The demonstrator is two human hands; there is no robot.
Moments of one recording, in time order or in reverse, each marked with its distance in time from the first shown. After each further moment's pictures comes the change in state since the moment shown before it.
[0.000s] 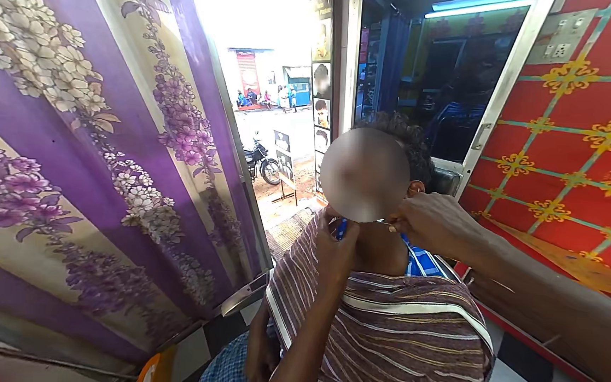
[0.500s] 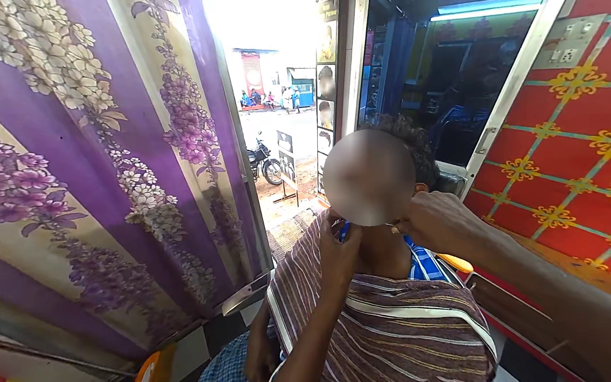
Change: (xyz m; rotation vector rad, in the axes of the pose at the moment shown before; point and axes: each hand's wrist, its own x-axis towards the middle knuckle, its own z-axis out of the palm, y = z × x) left_hand 0.001 -0.004 0.000 -0.003 0.014 -0.008; right_hand 0.006 -0.003 -0.012 -0.052 -0.044 -0.017
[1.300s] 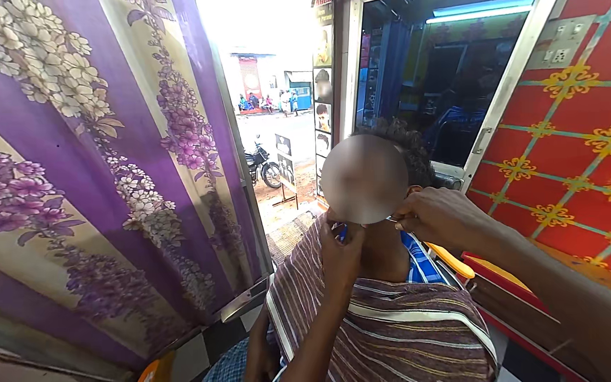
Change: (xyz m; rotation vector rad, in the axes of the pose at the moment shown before) left_hand -0.001 0.004 0.009 -0.004 0.025 -0.036; right_hand 0.000 0.021 0.000 0.066 0.054 -0.005
